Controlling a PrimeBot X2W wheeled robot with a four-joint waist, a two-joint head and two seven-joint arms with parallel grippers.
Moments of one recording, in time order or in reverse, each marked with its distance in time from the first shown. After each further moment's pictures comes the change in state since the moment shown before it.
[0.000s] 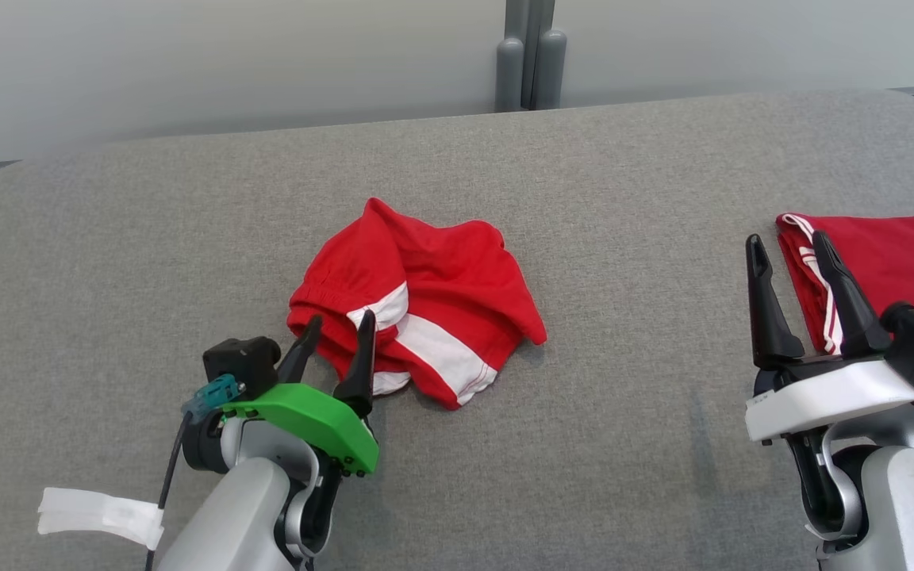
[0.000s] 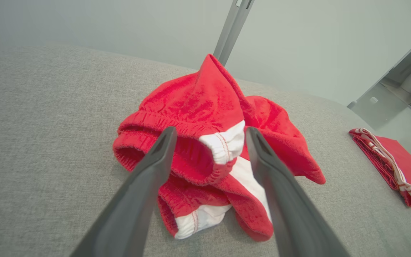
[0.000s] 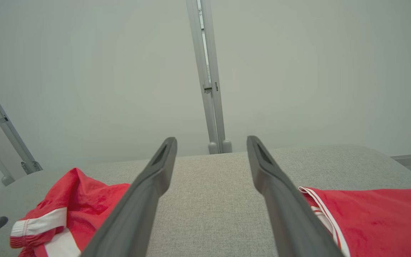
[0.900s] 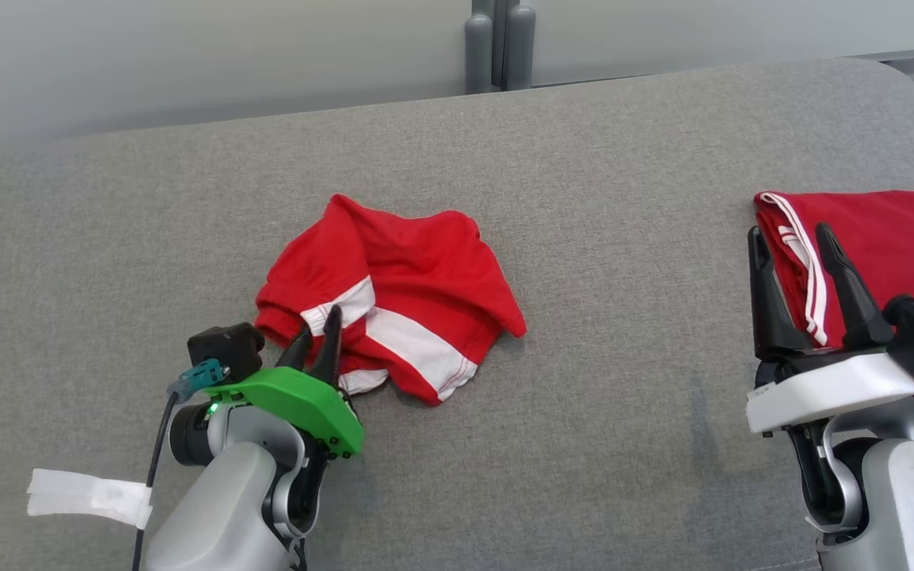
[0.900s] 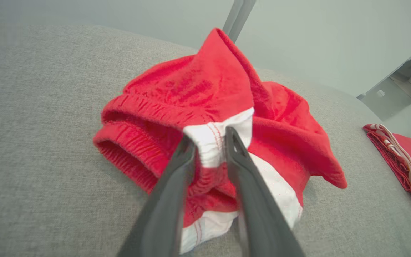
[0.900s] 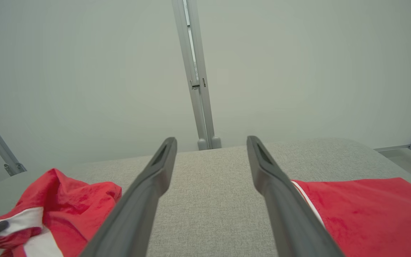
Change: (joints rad) left arm -0.035 -0.014 0.006 0.062 -0.044 0.009 0.038; right arm -0.017 0.000 0.002 0.006 0.001 0.000 -0.004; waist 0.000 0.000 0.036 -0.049
